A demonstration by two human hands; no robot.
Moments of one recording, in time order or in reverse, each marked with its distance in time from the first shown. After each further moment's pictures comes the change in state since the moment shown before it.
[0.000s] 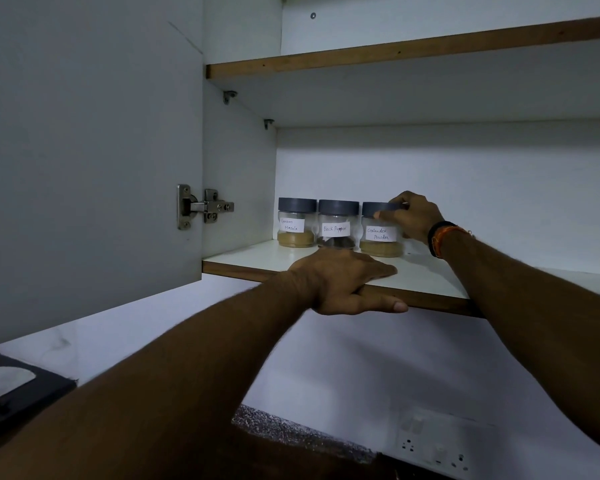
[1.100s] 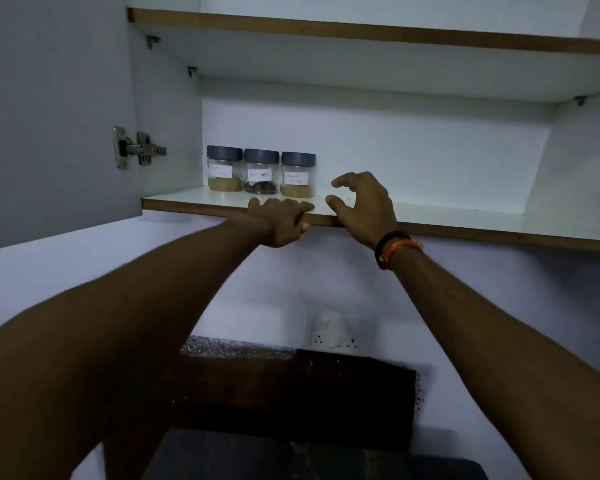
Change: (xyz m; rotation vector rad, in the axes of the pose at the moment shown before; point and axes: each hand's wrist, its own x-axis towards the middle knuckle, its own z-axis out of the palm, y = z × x) left_hand -0.014 0.056 0.004 -0.004 -0.071 -0.256; right_hand -0.235 -0.038 -0.073 -0.221 0.214 -0.229
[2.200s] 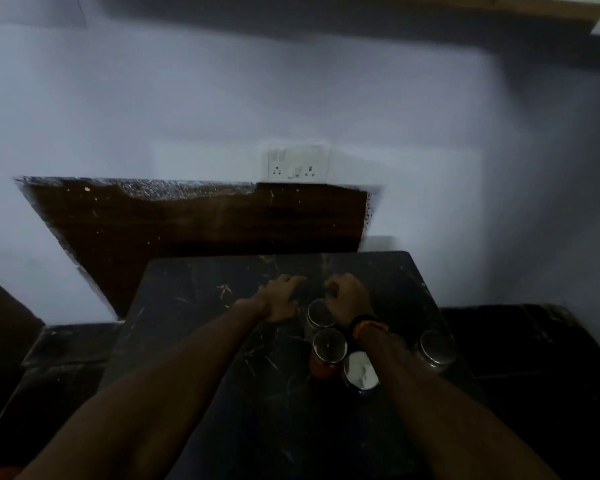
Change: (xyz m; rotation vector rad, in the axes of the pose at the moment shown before) left_hand -0.250 0.170 0.324 -0.588 -0.748 0.089; right_hand -0.452 0.089 0.055 -0.137 -0.647 0.747
